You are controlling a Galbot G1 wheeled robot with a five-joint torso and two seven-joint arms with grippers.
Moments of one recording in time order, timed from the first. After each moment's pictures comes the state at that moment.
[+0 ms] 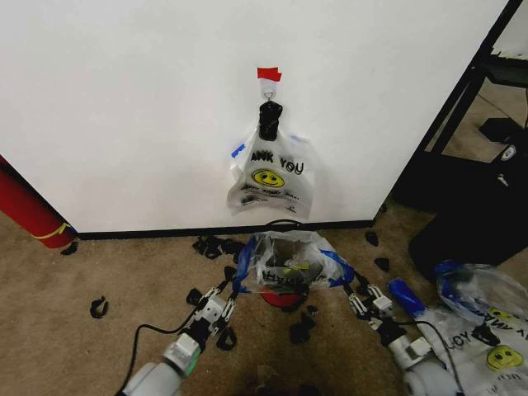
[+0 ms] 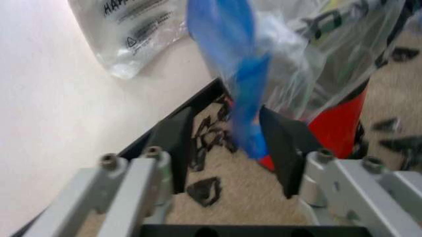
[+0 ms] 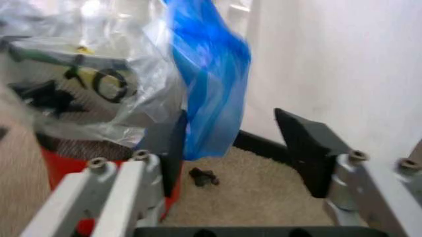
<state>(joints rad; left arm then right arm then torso) 1.46 -0.89 -0.16 -1.94 0.01 -0.09 -0.06 -1.44 1.04 0.48 1.51 0.30 0.59 -0.37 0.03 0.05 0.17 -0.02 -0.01</state>
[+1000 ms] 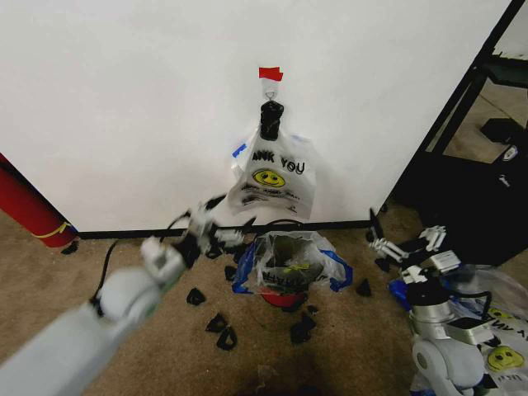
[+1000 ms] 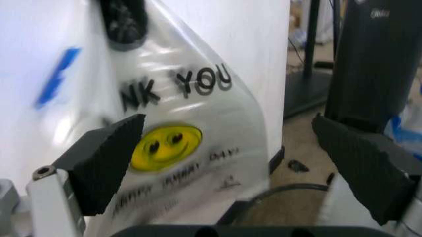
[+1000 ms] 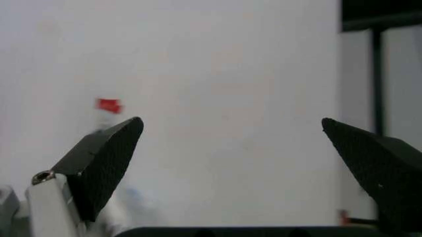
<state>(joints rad) 0.63 -0.76 0.14 -1.82 -0.69 0.00 0.18 -1.48 1.24 0.63 2.10 0.26 0.60 0.01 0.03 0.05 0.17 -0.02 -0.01</state>
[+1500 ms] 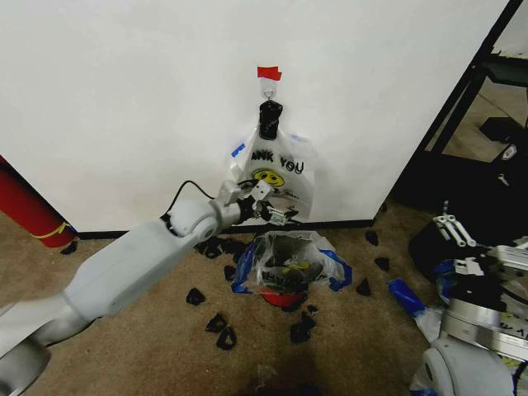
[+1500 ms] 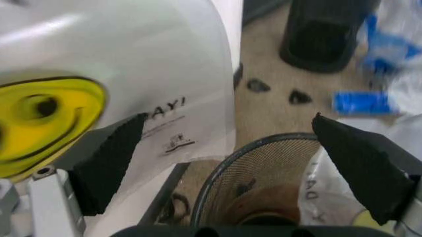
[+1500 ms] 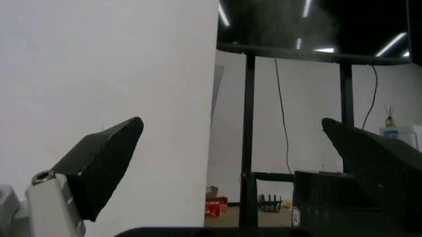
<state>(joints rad) 0.20 -1.02 0.46 -1.46 -0.64 0.40 0.37 -1.58 1.39 0.71 2.30 -0.01 0.42 0.39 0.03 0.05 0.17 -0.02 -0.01</state>
